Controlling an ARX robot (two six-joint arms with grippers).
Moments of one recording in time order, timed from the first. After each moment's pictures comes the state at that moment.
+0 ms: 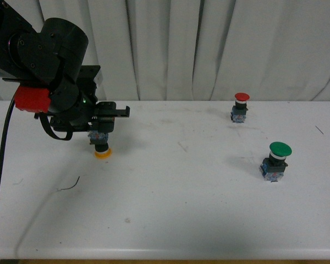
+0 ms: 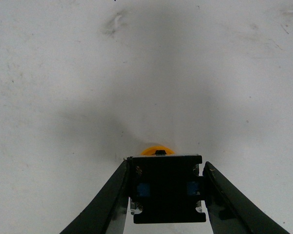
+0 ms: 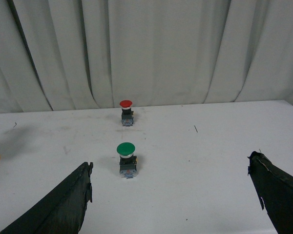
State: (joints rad) left arm -0.17 2.25 1.50 -0.12 -0.07 -0.11; right arm 0.00 0.00 0.01 0.00 0.00 0.01
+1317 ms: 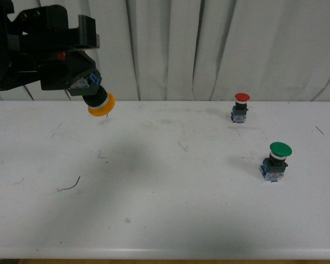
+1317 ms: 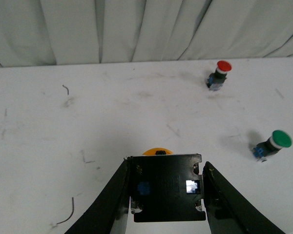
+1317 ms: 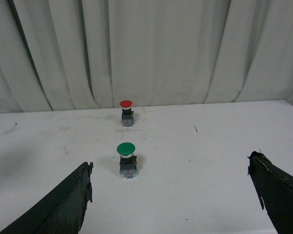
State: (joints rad) left arm -0.31 1.35 0.72 0.27 0.01 -0.15; right arm 0.00 0.00 0.01 0.00 0.00 0.01
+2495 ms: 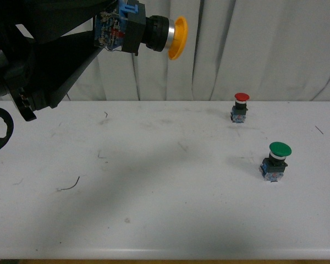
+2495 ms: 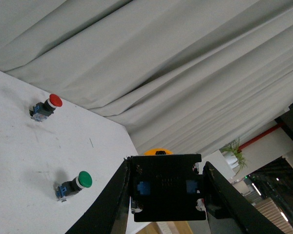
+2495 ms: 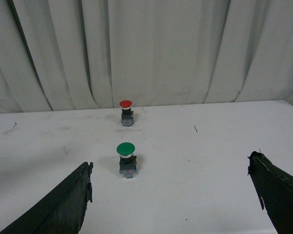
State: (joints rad) left arm -0.25 1.55 0.46 1.28 0.46 -1.02; right arm 0.00 0.00 0.01 0.00 0.00 0.01
